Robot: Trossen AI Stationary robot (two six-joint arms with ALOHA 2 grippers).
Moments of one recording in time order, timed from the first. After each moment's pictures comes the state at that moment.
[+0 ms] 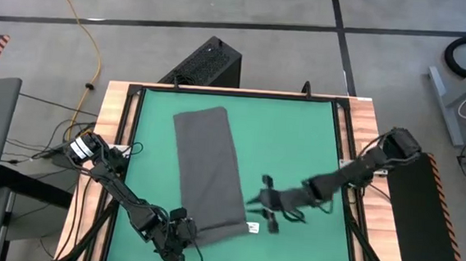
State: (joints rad) left arm -0.76 1.81 1.02 -0.18 -0.25 -0.88; right arm 0.50 1.49 0.67 0.43 0.29 0.24
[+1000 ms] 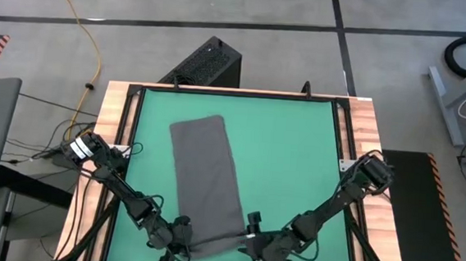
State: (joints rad) left arm -0.77 1.81 0.73 0.47 -0.07 -0.76; right arm 0.72 1.90 1.10 0.15 0.50 0.12
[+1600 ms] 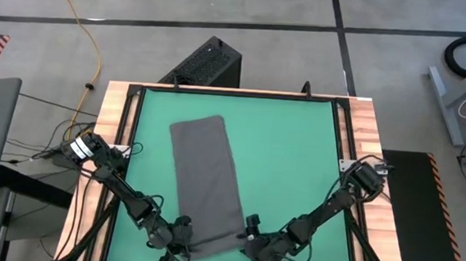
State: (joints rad) left arm -0.76 1.81 0.73 0.49 -0.09 -0.73; right arm 0.72 2.01 1.10 0.16 0.48 0.11
